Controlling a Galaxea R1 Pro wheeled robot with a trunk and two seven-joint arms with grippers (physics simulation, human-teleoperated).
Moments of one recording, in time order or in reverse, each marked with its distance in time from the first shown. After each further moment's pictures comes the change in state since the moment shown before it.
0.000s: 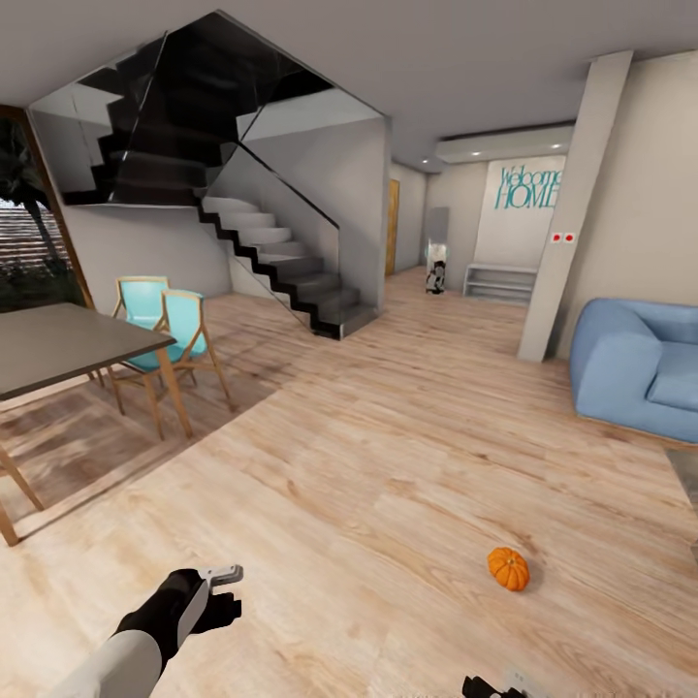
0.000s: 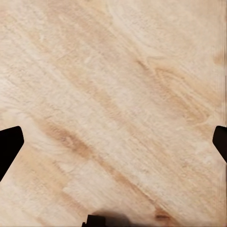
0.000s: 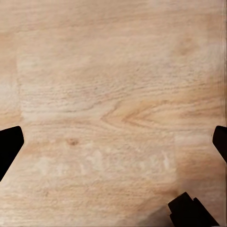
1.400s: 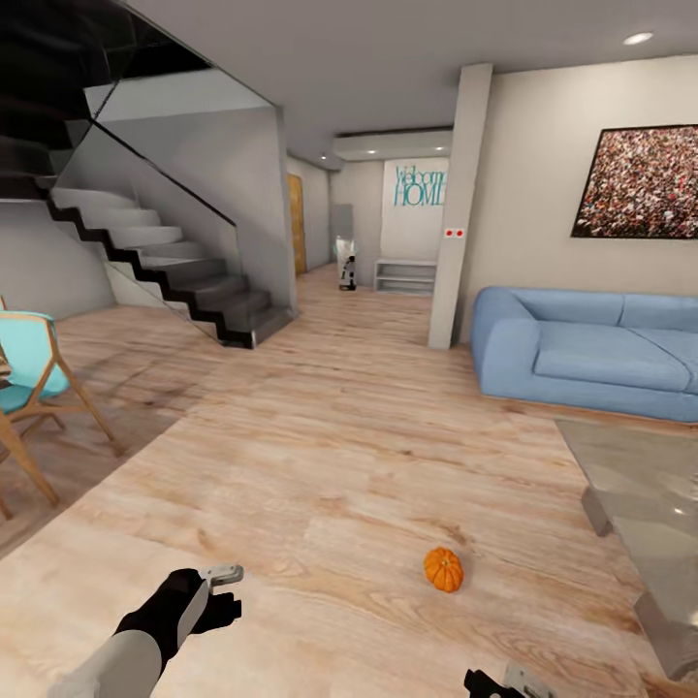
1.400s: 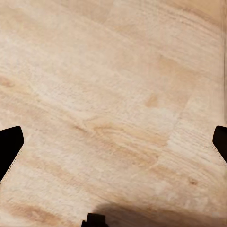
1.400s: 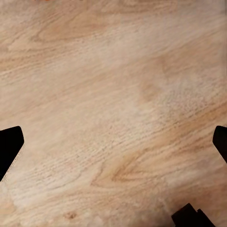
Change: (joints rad) left arm 0.000 0.000 0.000 0.000 0.000 0.002 -0.001; right arm 0.000 0.000 0.000 -0.001 0.000 -0.062 -0.002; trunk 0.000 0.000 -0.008
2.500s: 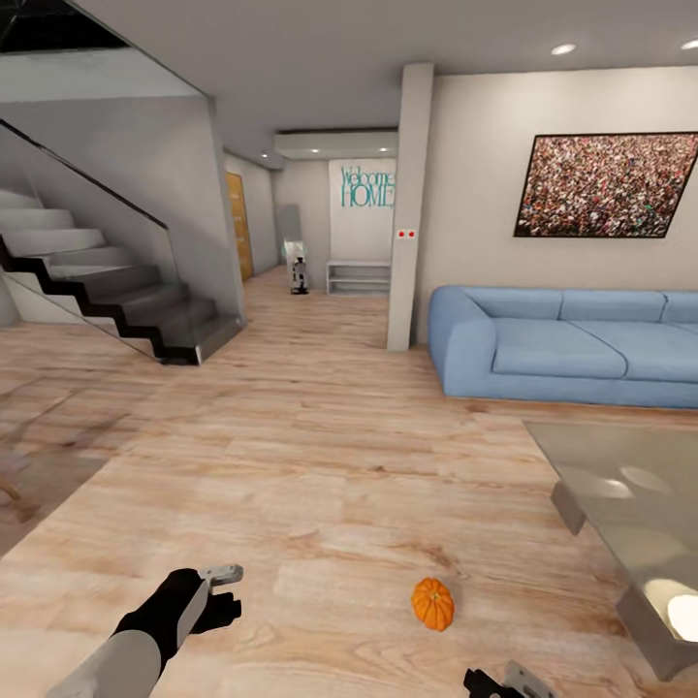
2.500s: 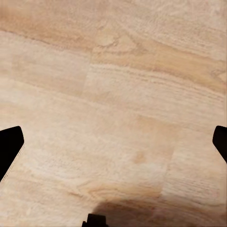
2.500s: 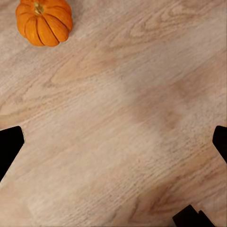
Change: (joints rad) left arm 0.000 0.002 0.000 0.000 0.000 -0.001 0.000; right arm 0.000 0.001 0.001 -0.001 0.000 -0.004 0.000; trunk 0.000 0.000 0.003
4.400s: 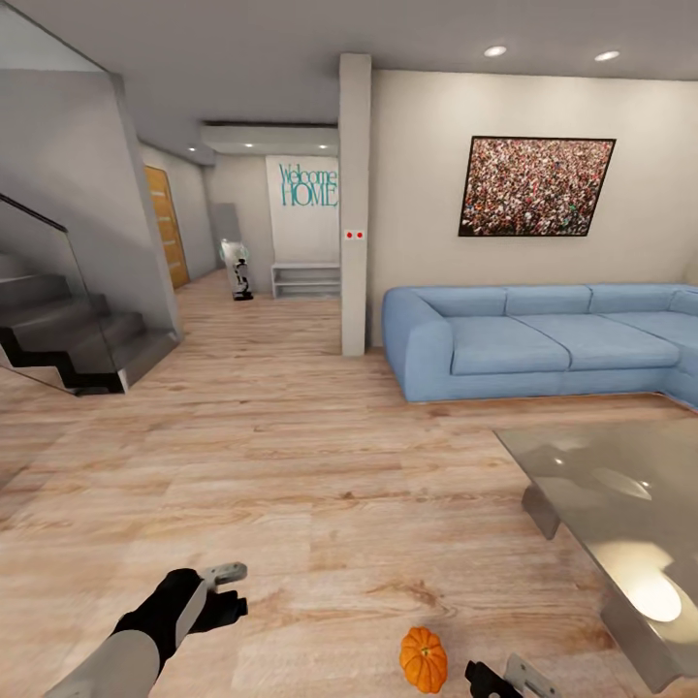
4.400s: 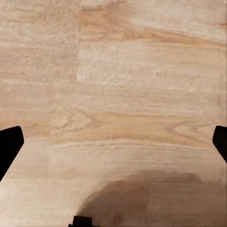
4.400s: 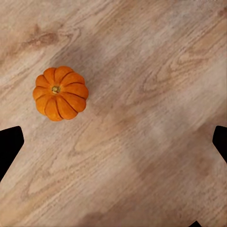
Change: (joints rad) left arm 0.000 0.004 0.001 -0.001 0.002 0.002 -0.084; right arm -0.002 0.001 0.003 0.000 0.005 -0.068 0.004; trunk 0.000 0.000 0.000
